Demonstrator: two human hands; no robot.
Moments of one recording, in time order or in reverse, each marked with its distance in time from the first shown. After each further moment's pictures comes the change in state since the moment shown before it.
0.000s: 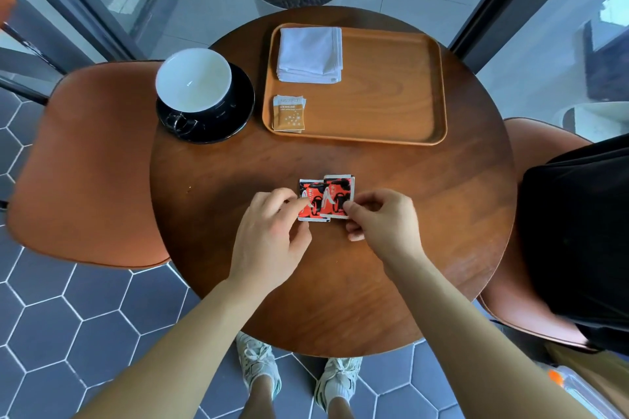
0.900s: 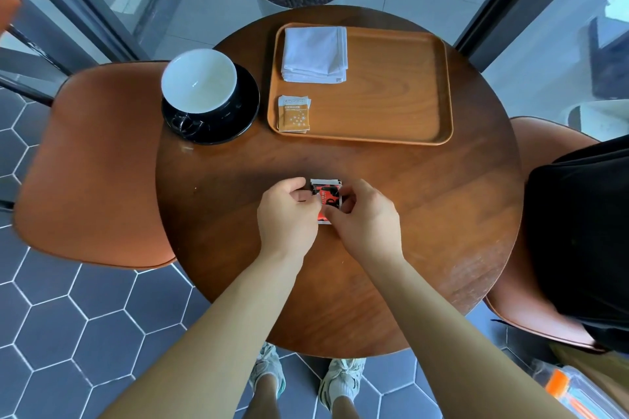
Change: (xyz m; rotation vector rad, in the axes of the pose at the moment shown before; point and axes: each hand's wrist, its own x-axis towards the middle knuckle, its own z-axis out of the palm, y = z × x) left_hand 0.039 0.037 -0.004 -0.667 0.082 -0.776; right_hand -0.002 -0.008 0.033 -0.421 0.069 -0.263
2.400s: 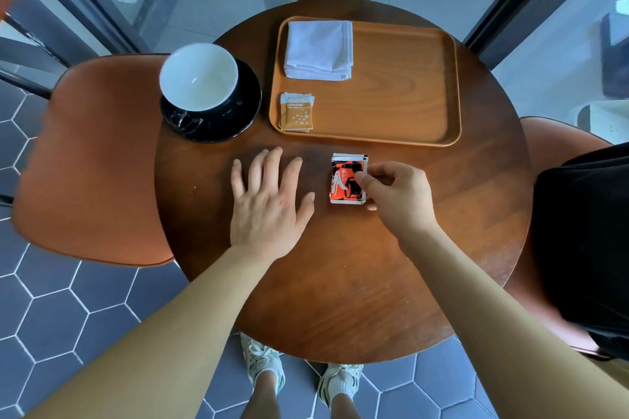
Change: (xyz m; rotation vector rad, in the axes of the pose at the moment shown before) left_hand 0.046 -0.044 -0.017 1.105 0.036 0.721; right_hand 0.036 0.010 -0.038 0.330 -0.042 0.076
